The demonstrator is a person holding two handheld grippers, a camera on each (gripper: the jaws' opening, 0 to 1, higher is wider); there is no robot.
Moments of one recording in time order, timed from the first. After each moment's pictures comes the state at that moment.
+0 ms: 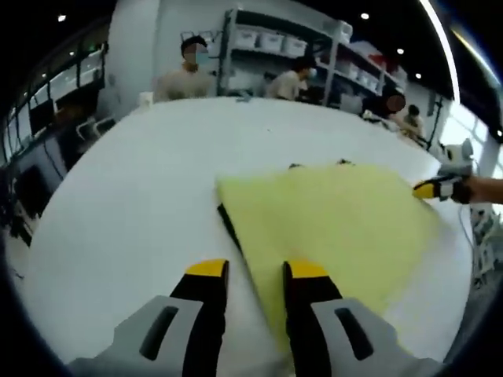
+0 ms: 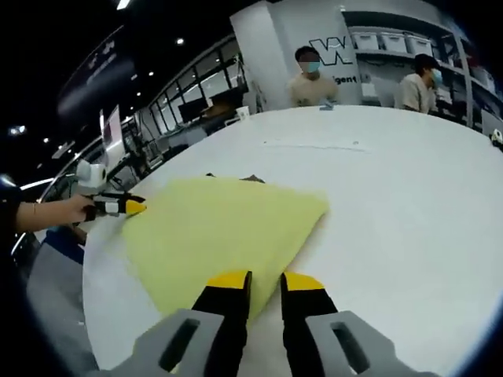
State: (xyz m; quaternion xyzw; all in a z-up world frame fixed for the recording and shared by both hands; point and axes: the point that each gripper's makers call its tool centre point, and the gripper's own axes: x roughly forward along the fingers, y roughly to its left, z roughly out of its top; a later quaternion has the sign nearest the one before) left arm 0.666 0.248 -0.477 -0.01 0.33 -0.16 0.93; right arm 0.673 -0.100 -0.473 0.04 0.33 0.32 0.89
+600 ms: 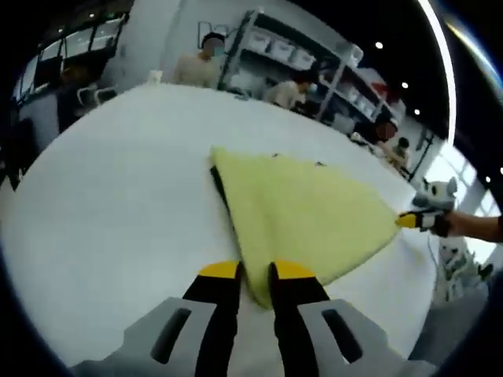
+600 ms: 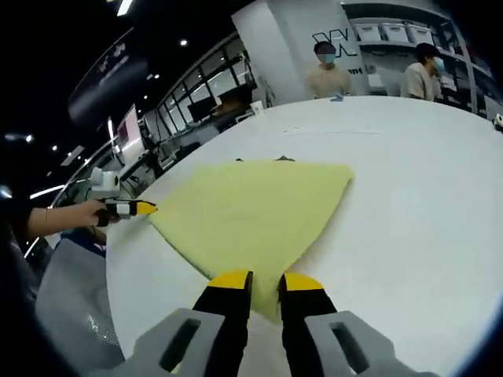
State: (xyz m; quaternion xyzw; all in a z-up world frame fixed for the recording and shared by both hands) left arm 0.601 0.250 -0.478 -0.12 0.33 -0.19 0.92; right arm 0.617 -0.090 -0.472 0.06 0.35 0.35 0.87
